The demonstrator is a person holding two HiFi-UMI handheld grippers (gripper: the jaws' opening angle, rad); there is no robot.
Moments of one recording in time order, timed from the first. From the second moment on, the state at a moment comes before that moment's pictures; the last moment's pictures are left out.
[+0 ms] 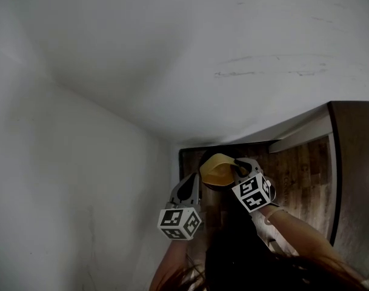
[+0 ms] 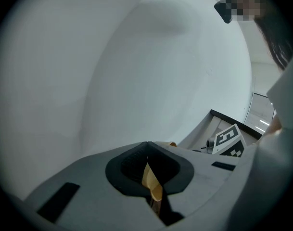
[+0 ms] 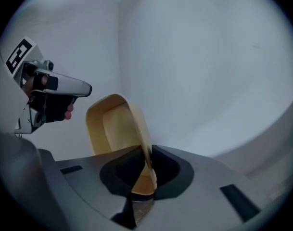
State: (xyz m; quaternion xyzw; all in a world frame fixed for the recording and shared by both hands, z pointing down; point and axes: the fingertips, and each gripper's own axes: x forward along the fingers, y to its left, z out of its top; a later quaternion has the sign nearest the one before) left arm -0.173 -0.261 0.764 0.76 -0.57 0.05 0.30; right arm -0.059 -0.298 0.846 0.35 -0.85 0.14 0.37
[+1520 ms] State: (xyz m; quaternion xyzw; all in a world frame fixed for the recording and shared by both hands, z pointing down) left arm -0.184 -0.262 0.739 0.77 -0.57 0.05 0.29; right arm -0.077 -0.283 0.841 0.33 -0.85 0.17 0.38
